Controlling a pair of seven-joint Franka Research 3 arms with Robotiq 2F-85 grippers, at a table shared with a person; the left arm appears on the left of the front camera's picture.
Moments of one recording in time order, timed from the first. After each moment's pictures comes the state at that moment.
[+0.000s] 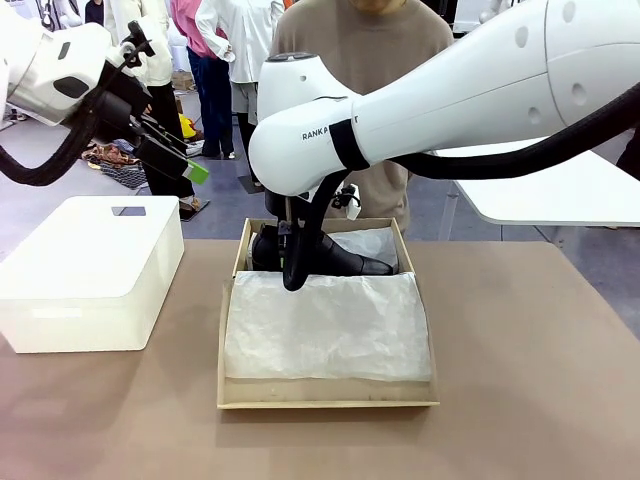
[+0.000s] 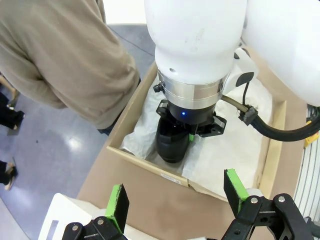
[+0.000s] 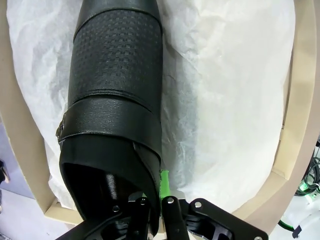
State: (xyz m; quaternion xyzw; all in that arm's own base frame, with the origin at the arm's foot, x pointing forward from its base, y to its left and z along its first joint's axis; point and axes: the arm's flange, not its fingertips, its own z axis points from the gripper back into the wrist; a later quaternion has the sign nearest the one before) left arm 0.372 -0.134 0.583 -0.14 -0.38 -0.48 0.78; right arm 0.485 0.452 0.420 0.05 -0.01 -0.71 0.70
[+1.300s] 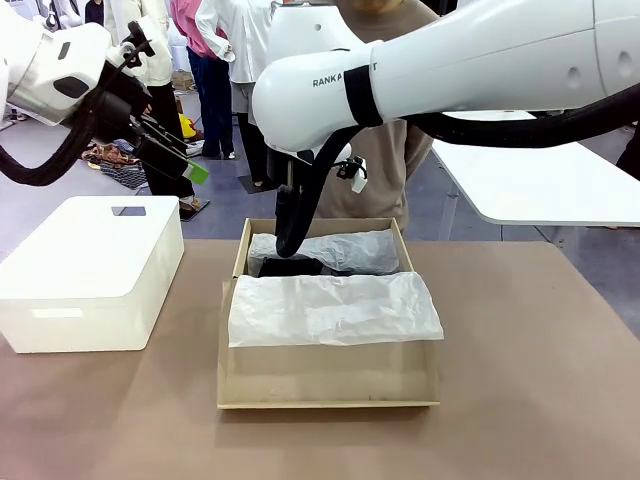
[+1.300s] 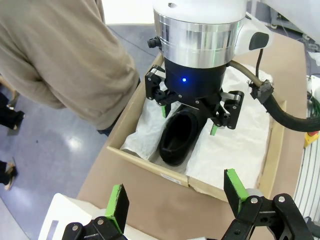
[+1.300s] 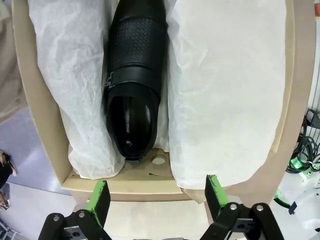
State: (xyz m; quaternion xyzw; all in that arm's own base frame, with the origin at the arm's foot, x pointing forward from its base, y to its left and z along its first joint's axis) left arm 0.372 -0.134 0.583 -0.14 -0.38 -0.48 0.78; right arm 0.478 0.442 0.482 0.08 0.01 -0.72 0.68
